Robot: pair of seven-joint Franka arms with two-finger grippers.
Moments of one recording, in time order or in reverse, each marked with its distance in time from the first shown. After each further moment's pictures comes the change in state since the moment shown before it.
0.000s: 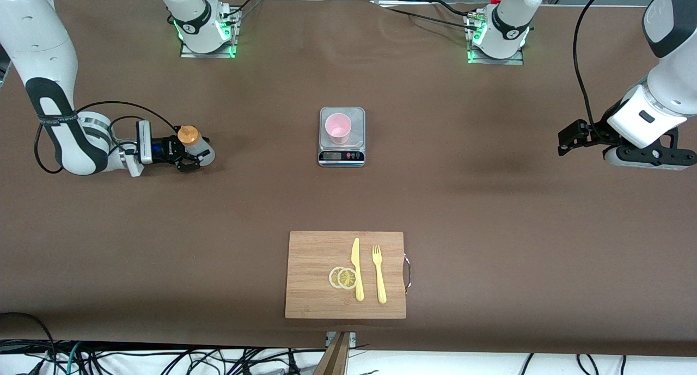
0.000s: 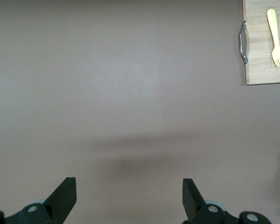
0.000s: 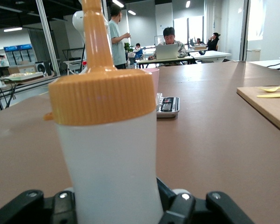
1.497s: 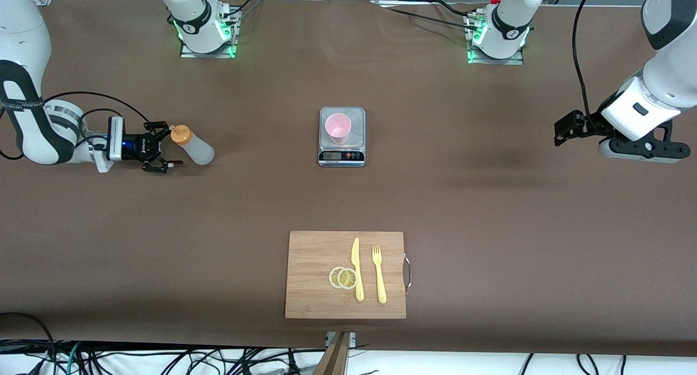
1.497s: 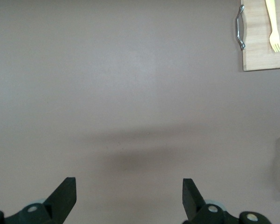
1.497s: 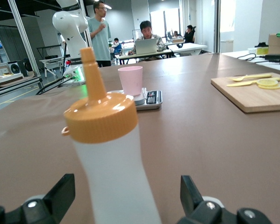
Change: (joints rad) left arm -0.002 -0.018 -0.015 0.000 0.002 -0.045 0.000; right arm -0.117 -0.048 -0.006 -0.026 -0.024 -0.001 0.060
